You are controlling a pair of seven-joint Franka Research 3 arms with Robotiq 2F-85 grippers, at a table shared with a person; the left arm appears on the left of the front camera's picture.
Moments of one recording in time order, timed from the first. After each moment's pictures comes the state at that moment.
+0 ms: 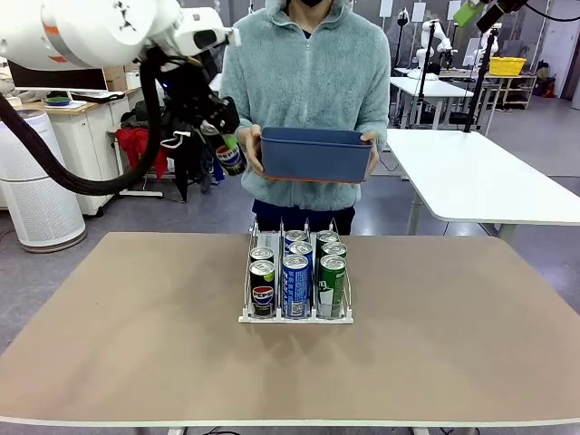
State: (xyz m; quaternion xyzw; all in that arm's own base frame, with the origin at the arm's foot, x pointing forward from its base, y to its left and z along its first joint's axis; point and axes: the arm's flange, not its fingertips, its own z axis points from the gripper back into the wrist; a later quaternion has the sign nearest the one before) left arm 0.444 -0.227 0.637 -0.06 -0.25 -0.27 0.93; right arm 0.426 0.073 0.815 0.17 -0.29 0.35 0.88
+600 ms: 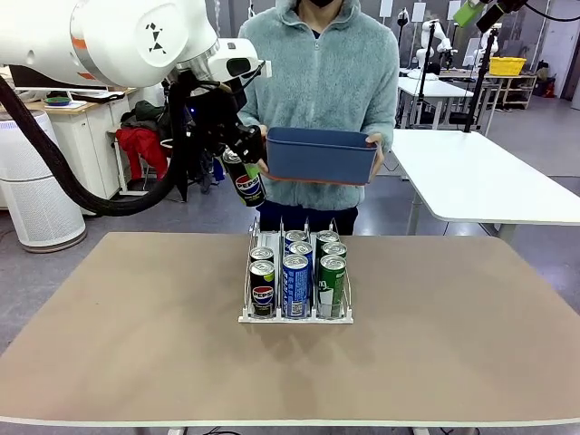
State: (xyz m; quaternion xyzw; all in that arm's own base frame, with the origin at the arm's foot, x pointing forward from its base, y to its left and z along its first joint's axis) left arm 0.421 -0.263 0.612 -0.07 -0.21 -0.30 0.93; right arm 0.426 0.073 0.815 0.17 -0.29 0.35 0.88
